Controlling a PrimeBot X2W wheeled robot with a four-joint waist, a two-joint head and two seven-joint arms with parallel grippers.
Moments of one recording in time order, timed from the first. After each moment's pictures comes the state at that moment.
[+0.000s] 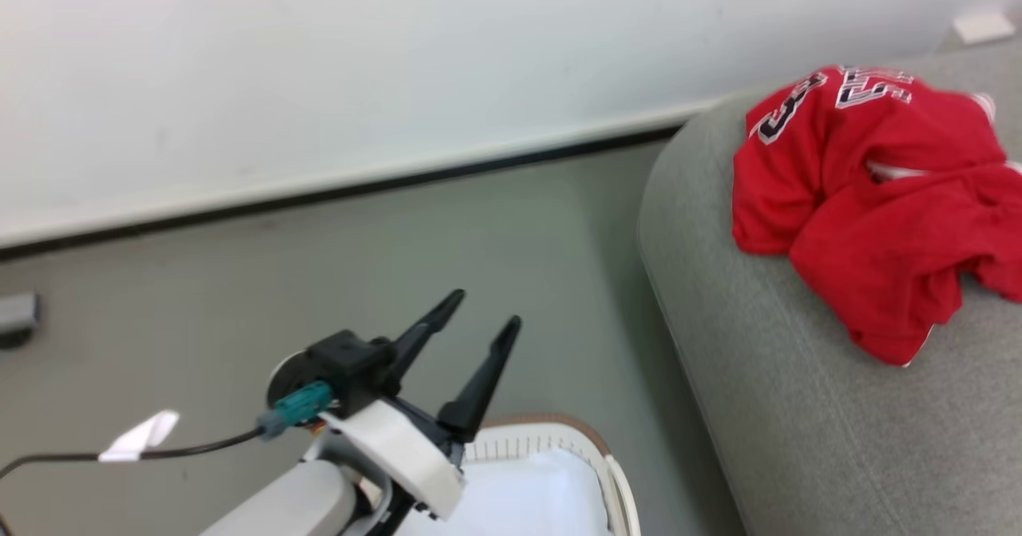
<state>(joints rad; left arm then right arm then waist) -0.53 0.45 -0.88 0.08 -0.72 0.14 -0.24 -0.55 -0.80 0.26 0.40 0.67 0.13 0.20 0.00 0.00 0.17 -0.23</state>
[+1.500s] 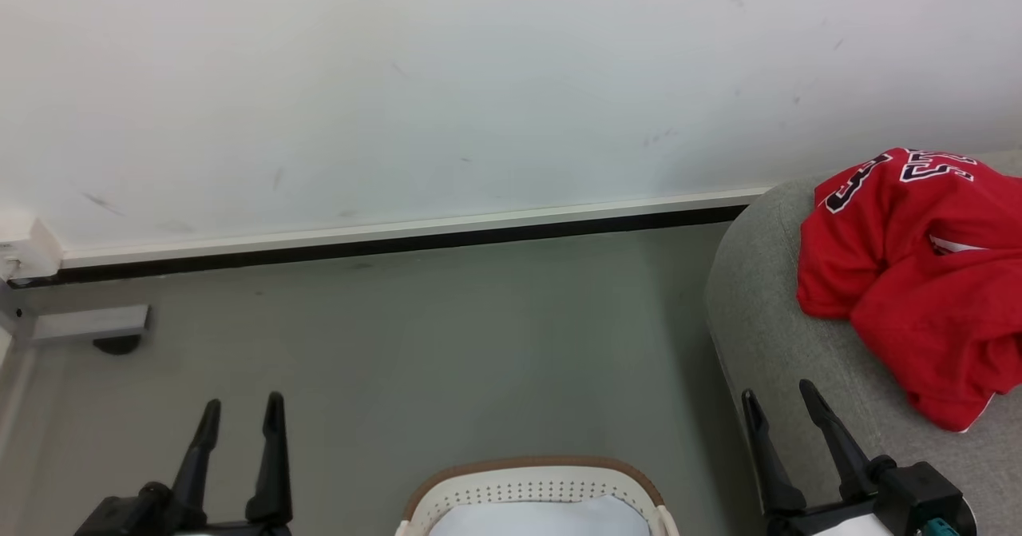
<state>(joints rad) 0.03 0.11 0.01 0.06 -0.31 -0.06 -0.26 -0.08 -0.05 0.18 0.23 0.28 0.13 -0.26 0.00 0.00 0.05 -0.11</state>
